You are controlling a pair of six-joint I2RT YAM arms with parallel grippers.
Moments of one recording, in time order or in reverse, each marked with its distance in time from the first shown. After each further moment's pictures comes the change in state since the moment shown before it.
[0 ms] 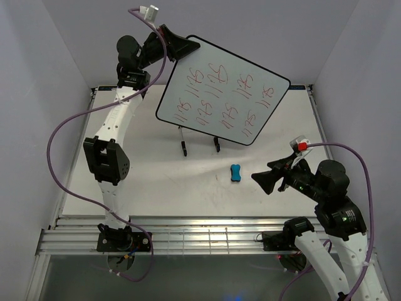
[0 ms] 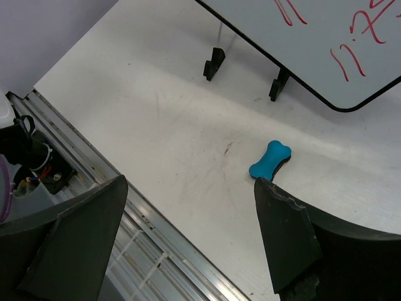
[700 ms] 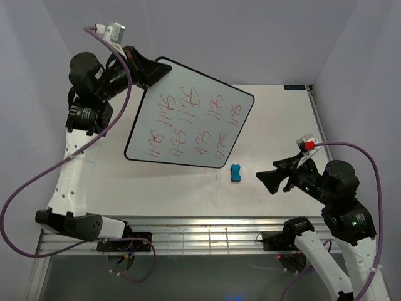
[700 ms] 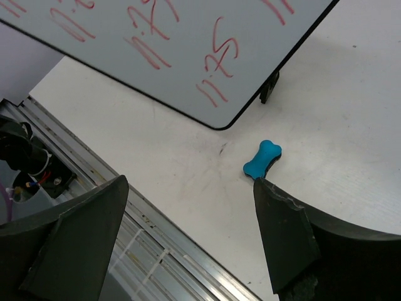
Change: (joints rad) left arm 0.020 -0.658 -0.329 -0.689 -0.245 0.345; right arm 0.000 0.008 0.118 -0.101 0.046 -0.008
